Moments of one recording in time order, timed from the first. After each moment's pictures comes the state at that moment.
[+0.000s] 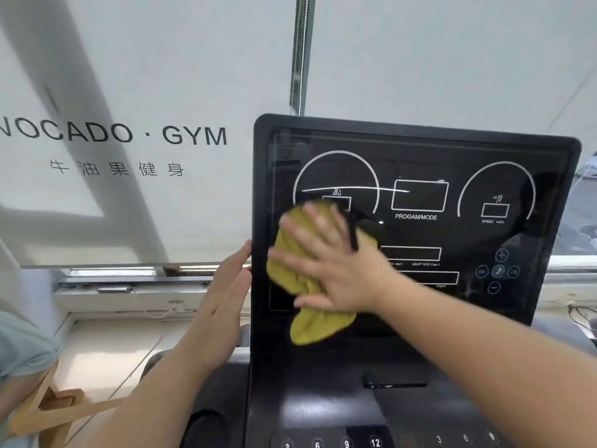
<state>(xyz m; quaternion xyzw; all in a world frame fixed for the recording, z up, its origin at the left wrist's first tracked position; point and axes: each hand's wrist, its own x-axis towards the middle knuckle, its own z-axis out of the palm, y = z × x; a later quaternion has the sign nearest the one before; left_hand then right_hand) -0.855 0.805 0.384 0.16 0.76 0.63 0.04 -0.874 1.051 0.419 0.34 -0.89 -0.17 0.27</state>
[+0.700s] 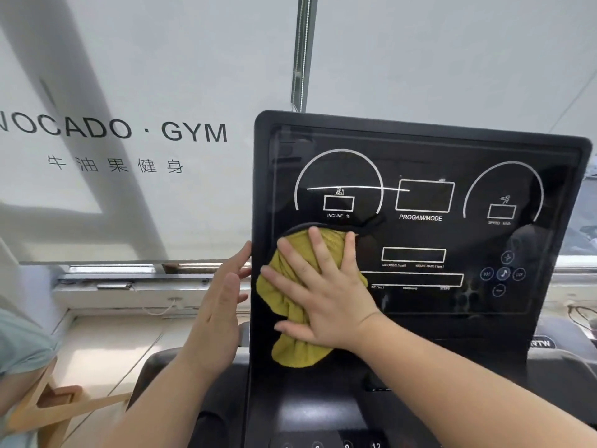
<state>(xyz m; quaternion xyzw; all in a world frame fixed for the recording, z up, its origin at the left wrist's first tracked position) -0.852 0.811 0.377 0.17 0.72 0.67 0.01 -0.846 1.022 0.379 0.23 -0.92 -0.19 0.26</state>
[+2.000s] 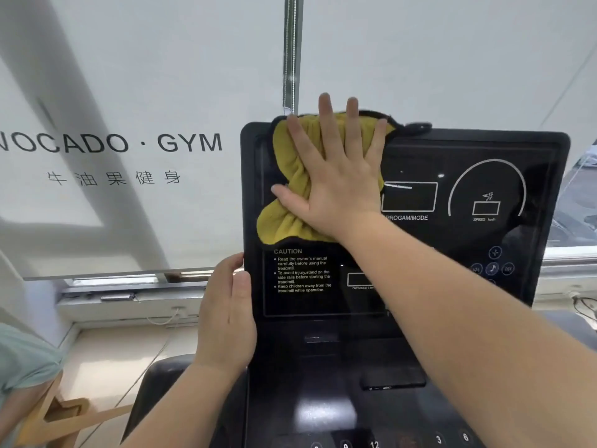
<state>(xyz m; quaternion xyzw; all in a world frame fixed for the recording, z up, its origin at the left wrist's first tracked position) -0.847 0.835 0.388 0.10 0.79 0.58 -0.14 -0.918 1.031 0.511 0.01 -0.93 -0.10 0.34</state>
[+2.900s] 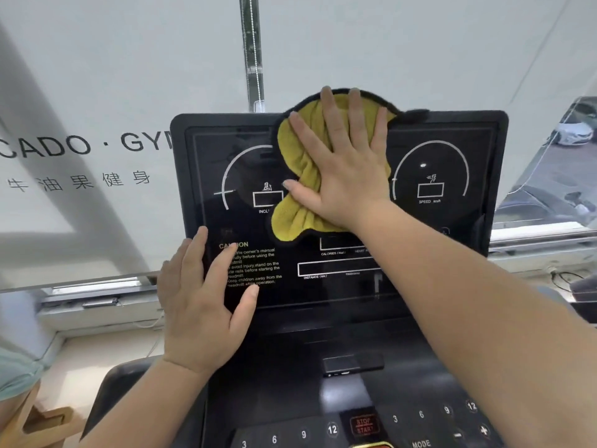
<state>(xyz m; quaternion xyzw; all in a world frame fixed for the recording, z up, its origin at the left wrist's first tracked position) -0.839 0.868 0.388 0.22 0.89 0.22 -0.34 -0.891 1.125 0.506 0.01 -0.93 -0.12 0.35</state>
